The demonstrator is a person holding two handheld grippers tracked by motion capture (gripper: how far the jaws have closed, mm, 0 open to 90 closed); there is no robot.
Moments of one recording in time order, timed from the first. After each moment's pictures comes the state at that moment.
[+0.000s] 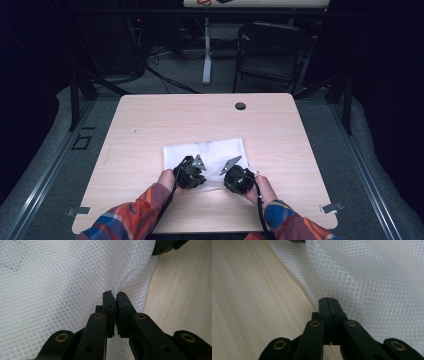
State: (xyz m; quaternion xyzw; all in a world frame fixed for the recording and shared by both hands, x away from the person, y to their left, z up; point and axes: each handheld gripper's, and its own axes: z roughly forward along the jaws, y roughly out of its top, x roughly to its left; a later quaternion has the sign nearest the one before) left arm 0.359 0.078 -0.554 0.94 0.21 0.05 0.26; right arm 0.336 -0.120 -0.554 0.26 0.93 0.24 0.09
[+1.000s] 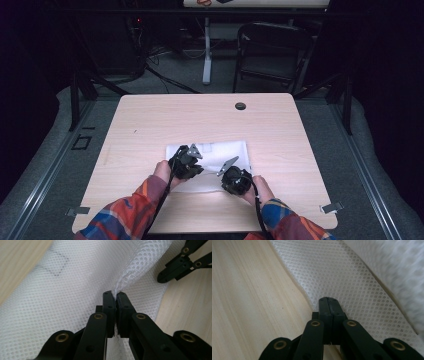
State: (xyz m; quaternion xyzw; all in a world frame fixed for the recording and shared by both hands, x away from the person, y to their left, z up) left arm 0.372 0.088 -0.520 0.93 0.24 0.07 0.28; right arm 0.337 -0.115 -0.558 0.26 0.94 0.23 0.08
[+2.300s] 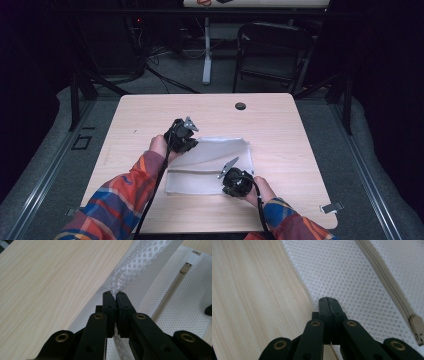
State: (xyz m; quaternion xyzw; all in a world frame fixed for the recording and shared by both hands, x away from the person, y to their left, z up) left arm 0.423 0.095 -0.469 0.91 0.26 0.14 0.27; right arm 0.332 -0.117 -0.556 0.25 0.94 0.22 0.04
